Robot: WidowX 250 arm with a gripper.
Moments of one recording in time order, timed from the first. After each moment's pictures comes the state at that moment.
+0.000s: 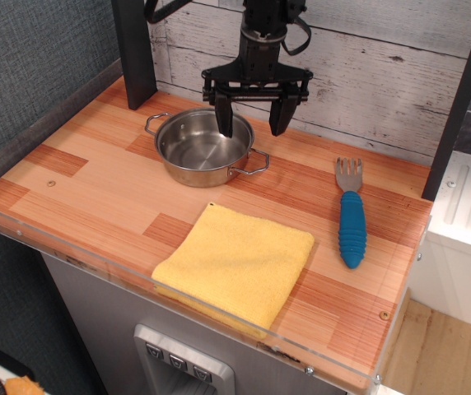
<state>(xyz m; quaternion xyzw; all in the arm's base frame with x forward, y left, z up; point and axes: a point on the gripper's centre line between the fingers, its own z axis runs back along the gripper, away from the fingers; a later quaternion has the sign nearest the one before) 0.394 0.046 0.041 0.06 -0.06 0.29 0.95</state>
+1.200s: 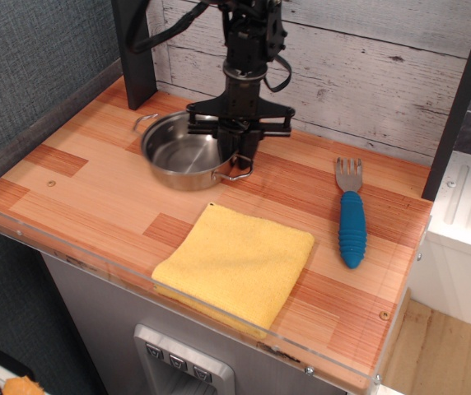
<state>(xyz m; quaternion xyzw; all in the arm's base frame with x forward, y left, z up) 0.367 0.053 0.012 0.06 -0.02 0.26 0.96</state>
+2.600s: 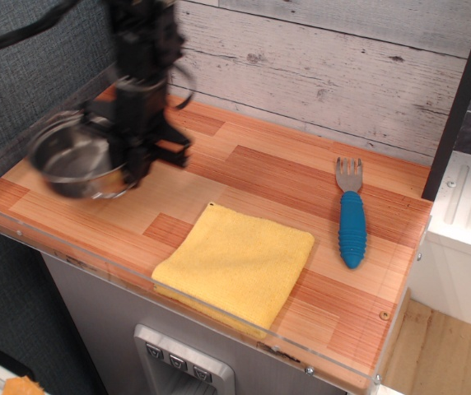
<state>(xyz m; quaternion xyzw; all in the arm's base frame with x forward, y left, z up) 0.266 0.116 0.045 0.12 -0.01 0.10 0.99</state>
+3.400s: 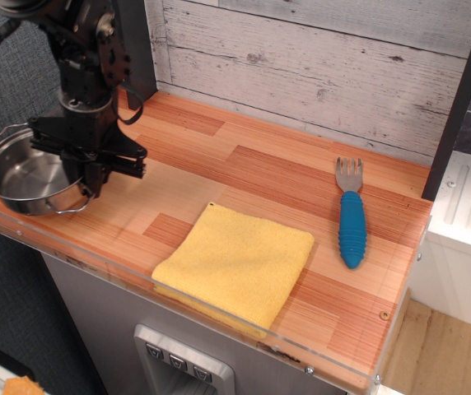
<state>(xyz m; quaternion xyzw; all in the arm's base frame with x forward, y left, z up) 0.255 0.150 0.032 0.14 -0.04 0.15 0.98</state>
